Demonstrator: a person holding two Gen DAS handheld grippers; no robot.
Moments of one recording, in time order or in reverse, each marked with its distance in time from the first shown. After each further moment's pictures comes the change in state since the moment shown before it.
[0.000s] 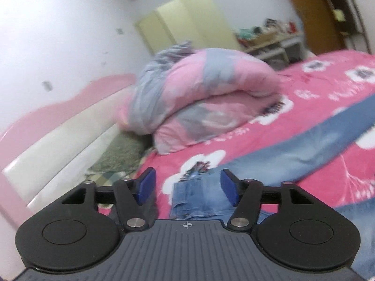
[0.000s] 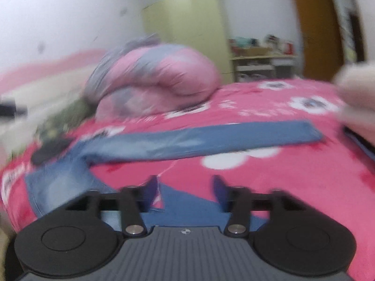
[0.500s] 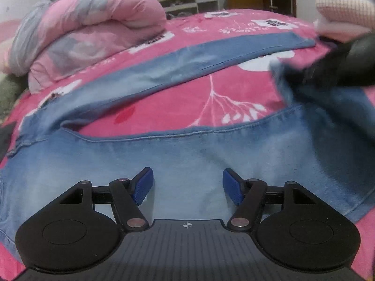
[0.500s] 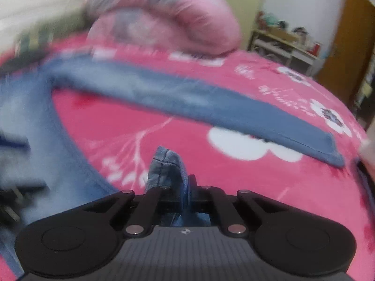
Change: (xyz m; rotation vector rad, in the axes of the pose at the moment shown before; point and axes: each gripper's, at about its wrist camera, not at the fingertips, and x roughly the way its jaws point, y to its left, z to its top) left arm 0.048 -0.185 -0.105 0.032 0.201 -0.459; right arm 0.110 0.033 0.000 -0.240 0.236 -0.130
